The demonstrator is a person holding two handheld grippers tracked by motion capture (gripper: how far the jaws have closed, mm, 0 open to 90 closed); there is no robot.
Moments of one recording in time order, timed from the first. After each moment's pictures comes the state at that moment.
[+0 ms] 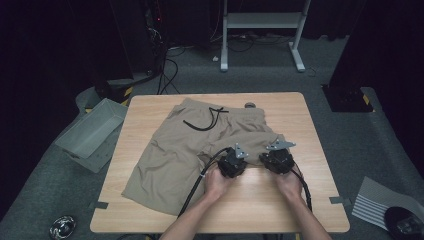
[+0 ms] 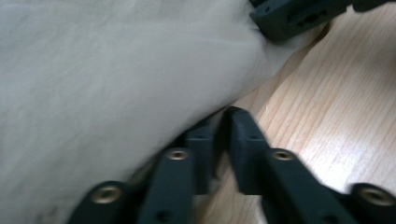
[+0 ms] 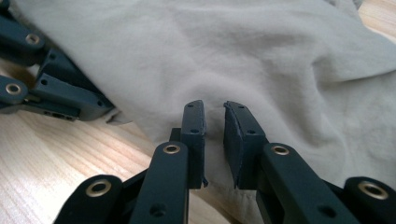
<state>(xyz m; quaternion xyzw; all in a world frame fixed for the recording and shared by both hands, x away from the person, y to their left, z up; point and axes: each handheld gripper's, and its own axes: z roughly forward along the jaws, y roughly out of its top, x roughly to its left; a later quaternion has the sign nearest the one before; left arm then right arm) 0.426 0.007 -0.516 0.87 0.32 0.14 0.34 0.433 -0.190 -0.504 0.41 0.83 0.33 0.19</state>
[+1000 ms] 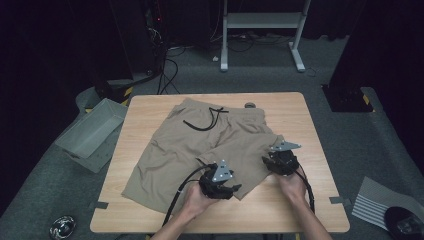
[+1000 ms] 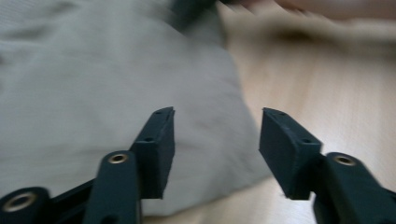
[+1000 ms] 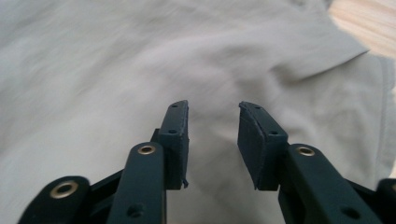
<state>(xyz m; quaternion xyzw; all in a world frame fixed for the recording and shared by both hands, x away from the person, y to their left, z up) 0.353 0.070 -0.473 0.86 0.24 0.16 0.43 0.422 -0.200 -0.501 0.42 0.82 0.33 0.20</state>
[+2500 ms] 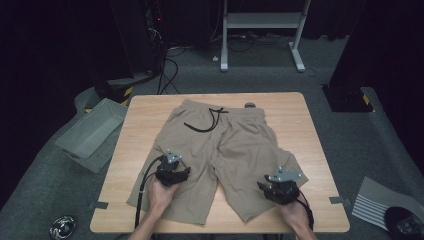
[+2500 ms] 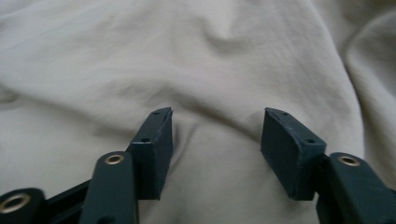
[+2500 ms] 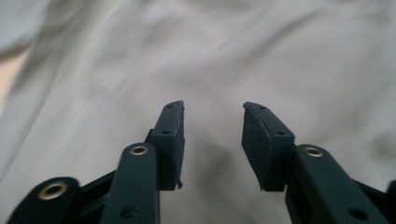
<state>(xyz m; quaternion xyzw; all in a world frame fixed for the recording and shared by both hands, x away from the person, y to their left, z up) 0.389 0.189 -0.519 0.79 0.48 0.20 0.31 0.347 -0.190 -0.505 0.37 0.84 0.36 0.20</state>
